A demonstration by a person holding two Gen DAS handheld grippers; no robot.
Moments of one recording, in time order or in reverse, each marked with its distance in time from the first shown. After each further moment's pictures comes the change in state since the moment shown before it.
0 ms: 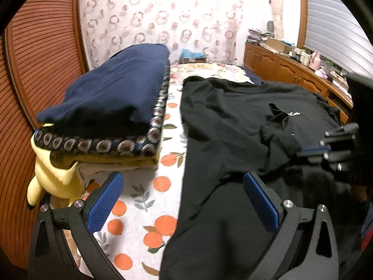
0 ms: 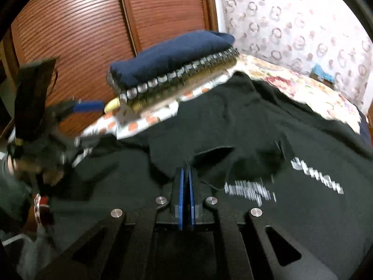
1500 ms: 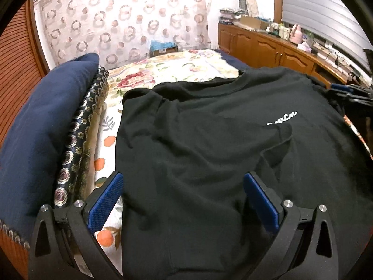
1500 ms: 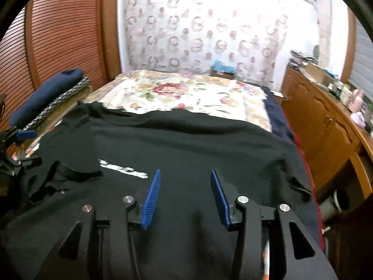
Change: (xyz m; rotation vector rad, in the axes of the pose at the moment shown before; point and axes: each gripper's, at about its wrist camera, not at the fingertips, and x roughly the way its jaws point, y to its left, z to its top) left arm 0.085 -0.071 0.063 0.163 0.099 -0.072; right arm -0.079 -0.145 -0.046 0.286 -0.128 -0.510
